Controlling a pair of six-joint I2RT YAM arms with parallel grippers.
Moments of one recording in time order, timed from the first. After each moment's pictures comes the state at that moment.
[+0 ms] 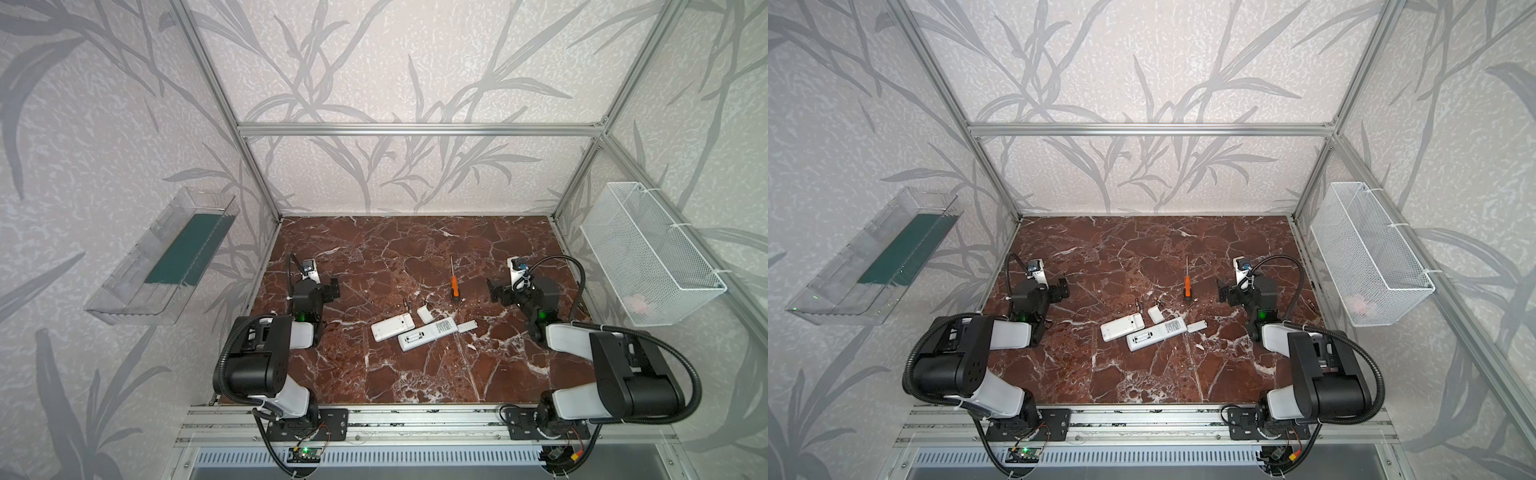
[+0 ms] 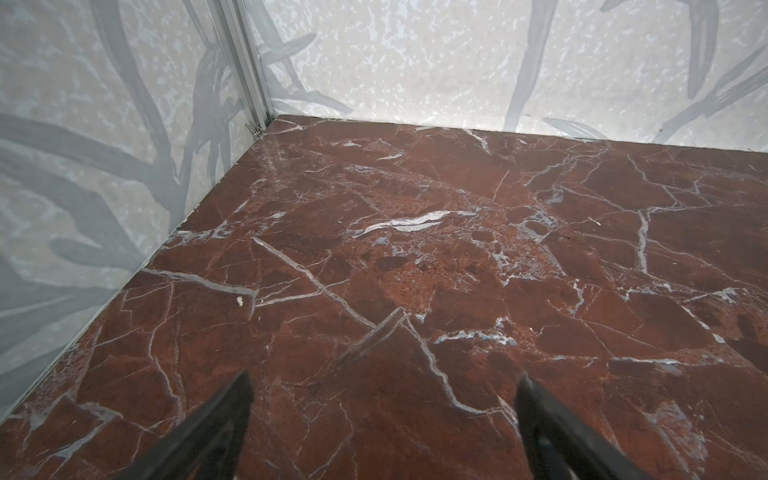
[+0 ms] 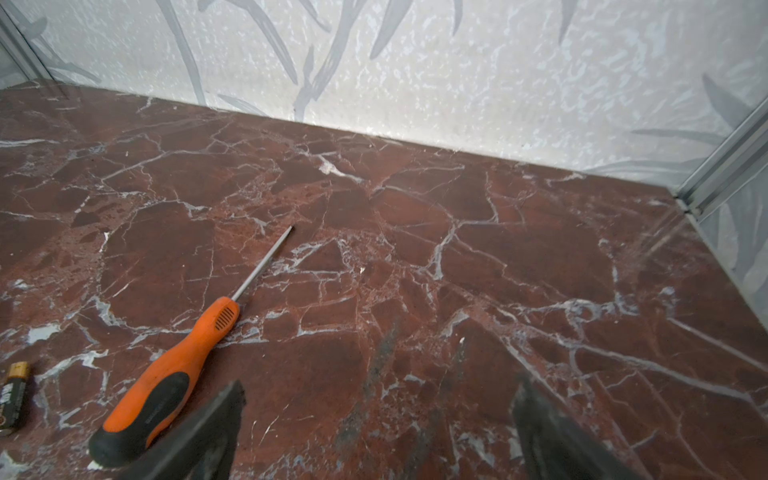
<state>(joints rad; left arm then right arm) 0.03 1.56 0.38 0.84 -0.15 -0.05 0.04 1.48 0.39 0.72 -0.21 -0.10</state>
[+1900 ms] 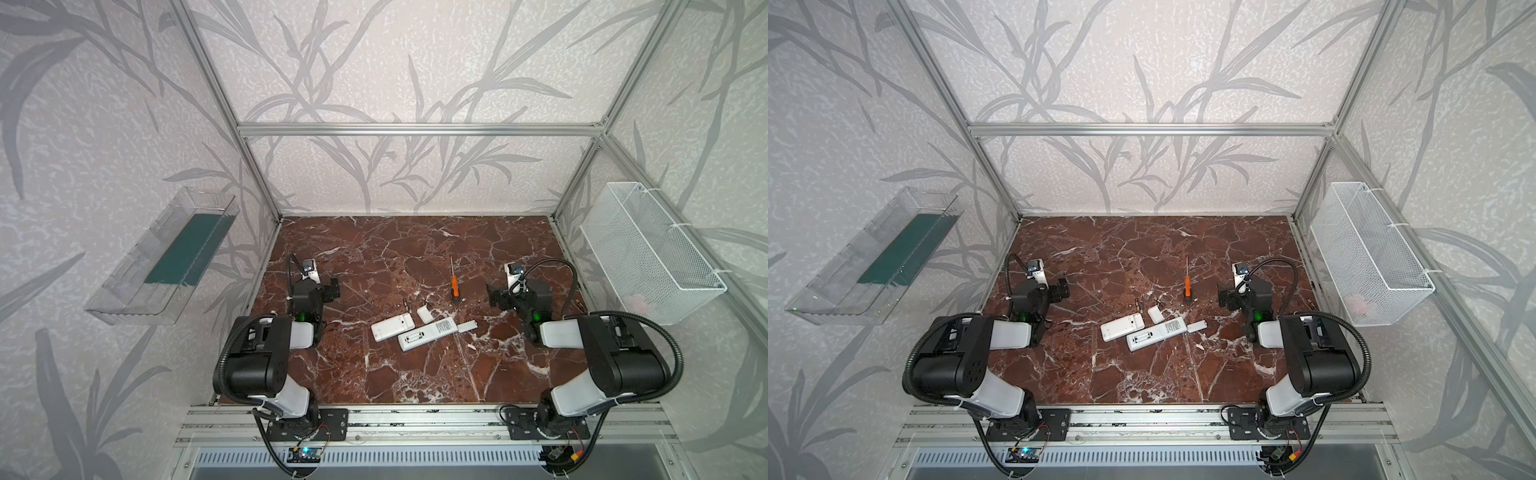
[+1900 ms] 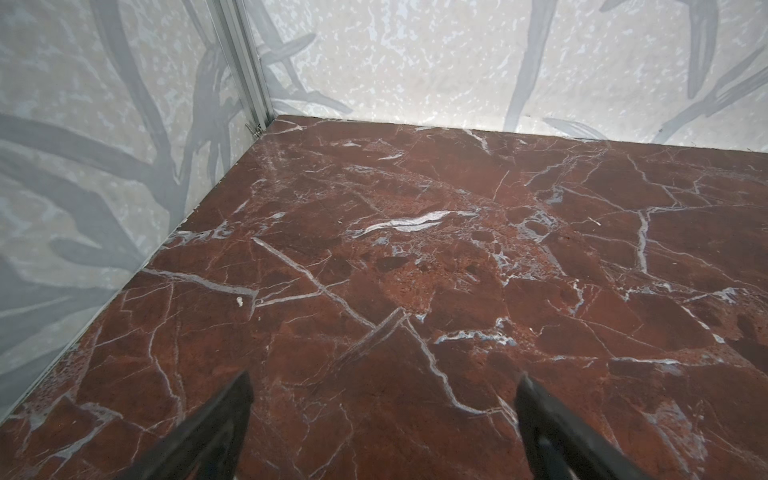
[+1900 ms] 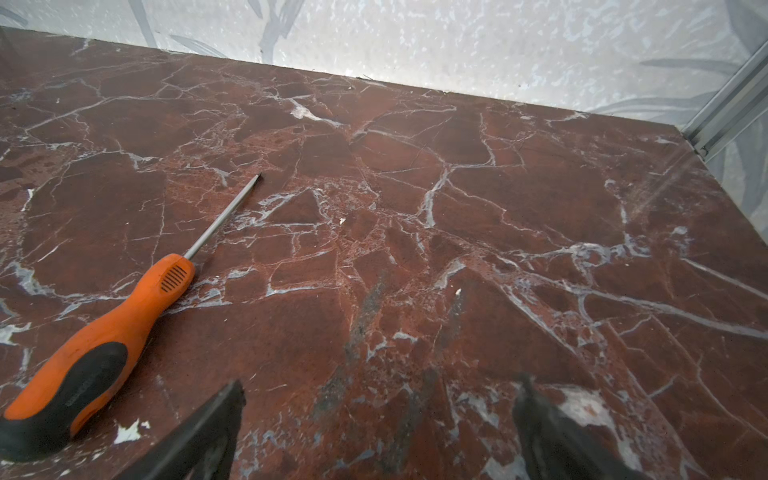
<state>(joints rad) 0.03 1.56 0.38 0.84 -0.15 -0.04 0.05 1.57 0.39 0.75 -0.14 -0.09</state>
